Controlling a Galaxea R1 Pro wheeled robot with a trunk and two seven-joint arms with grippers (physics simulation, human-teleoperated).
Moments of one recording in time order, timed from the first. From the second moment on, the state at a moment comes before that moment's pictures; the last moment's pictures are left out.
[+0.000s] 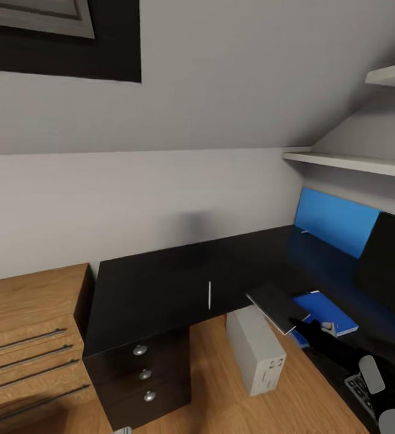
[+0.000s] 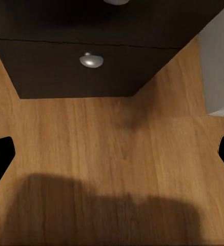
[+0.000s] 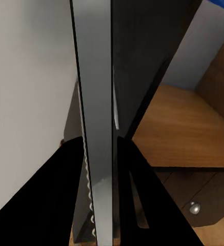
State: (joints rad) left arm -0.03 -0.02 -0.02 -0.75 0.34 -0.01 -0.03; right arm -0.54 -0.19 -0.64 -0.68 -0.38 0.83 0.77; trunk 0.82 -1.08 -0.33
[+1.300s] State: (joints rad) left arm -0.03 -0.02 -0.02 -0.75 0.34 -0.01 -0.03; right arm -0.54 -0.21 -0.73 -0.63 -0.38 0.77 0.76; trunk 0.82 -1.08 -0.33
